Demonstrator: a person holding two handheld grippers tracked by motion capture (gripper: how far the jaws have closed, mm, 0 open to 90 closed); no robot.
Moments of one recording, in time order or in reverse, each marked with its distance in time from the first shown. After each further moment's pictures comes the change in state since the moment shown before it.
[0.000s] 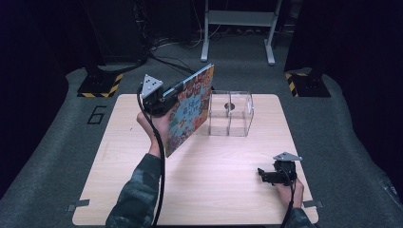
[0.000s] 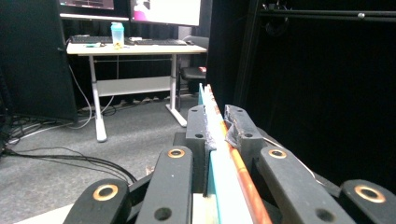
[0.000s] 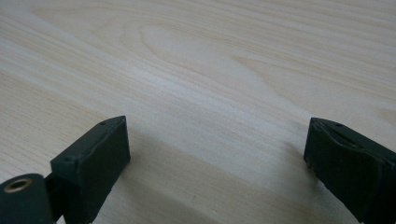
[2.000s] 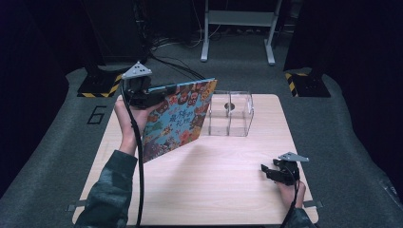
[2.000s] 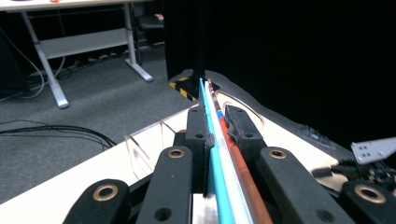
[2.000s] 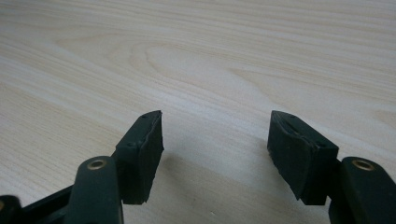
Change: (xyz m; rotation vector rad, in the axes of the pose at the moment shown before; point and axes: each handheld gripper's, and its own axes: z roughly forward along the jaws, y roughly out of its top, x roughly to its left) left arm 0.014 0.060 -0.037 0.264 -0.190 0.066; right arm -0.008 -0.003 -0.006 -0.067 0.056 0.074
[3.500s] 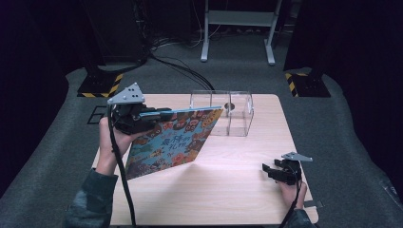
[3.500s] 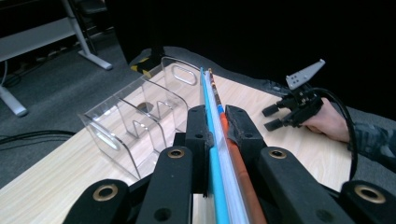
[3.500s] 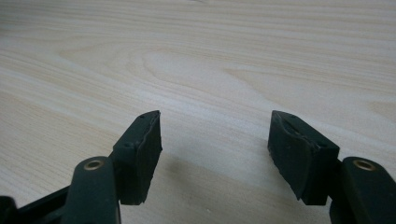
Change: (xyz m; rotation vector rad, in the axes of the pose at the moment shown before) left arm -0.031 -0.018 -0.054 0.112 -0.184 0.167; right arm -0.006 -0.001 -0.002 -0.017 0.016 0.052
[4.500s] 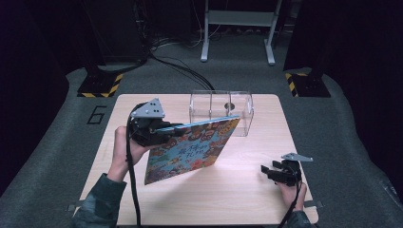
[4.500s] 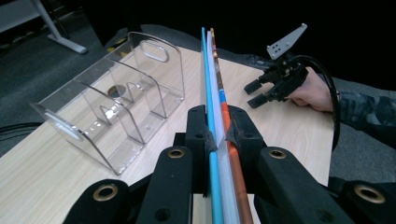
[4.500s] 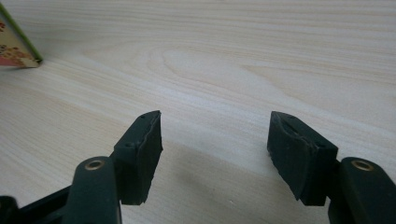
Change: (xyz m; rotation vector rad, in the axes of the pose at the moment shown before) left arm -0.027 -0.013 0.029 0.092 -0.084 0.044; right arm 0.004 0.001 -0.005 0.020 0.054 0.025
